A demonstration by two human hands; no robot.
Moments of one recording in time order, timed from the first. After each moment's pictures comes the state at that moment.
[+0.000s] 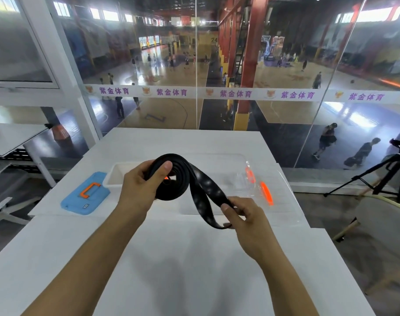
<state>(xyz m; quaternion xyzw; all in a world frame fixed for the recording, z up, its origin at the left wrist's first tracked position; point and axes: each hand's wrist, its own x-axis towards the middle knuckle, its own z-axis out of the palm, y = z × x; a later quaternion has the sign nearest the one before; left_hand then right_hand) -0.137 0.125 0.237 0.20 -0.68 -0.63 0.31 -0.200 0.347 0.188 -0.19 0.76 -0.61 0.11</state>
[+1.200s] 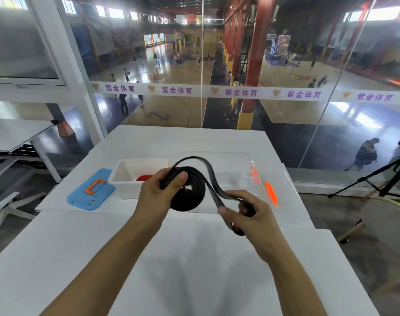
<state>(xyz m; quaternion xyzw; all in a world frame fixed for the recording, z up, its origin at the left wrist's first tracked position) -0.131 0.137 0.215 0.19 -0.67 -0.66 0.27 -0.204 0.347 0.193 -0.18 0.70 -0.67 0.16</state>
